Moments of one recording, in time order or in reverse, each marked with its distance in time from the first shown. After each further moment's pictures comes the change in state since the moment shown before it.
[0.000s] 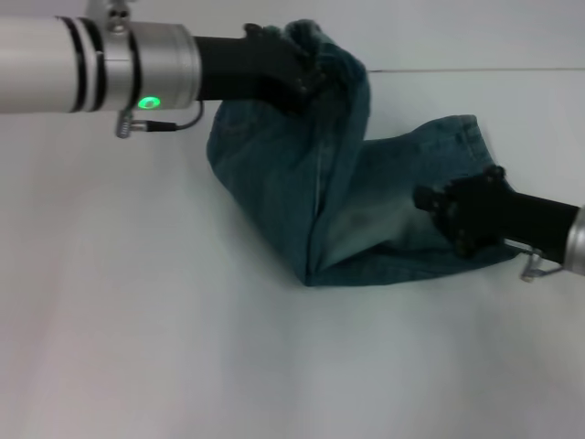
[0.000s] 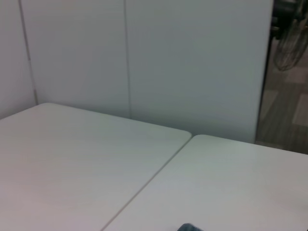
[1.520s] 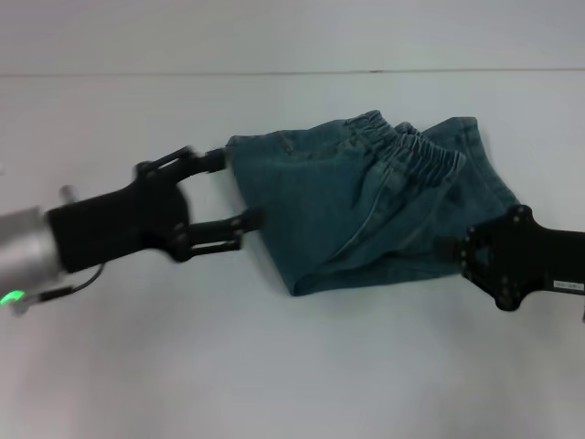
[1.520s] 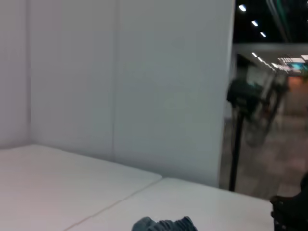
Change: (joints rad) left arm 0.355 -0.003 -0.212 -0.223 -0.345 0.367 0.562; right arm 0.004 -0.036 0.224 -0.046 -0.265 -0.395 0.174
